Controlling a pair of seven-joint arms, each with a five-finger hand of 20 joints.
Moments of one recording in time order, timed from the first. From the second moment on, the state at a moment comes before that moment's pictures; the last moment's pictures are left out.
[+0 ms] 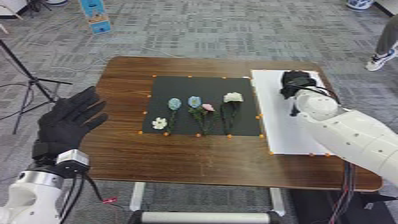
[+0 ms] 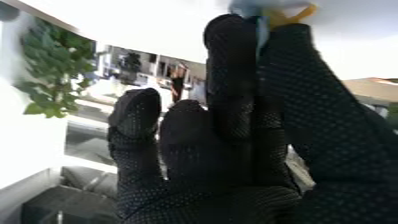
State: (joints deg) left arm 129.0 -57.4 -105.0 -125.0 36.8 4.5 9.3; right arm -38.9 -48.1 18.2 -61.0 -117.2 9.7 22.7
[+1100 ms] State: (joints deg) left arm 129.0 -57.4 -106.5 -125.0 36.8 4.4 9.6; right arm -59.0 -39.5 31.7 -91.1 -120.5 9.7 12.0
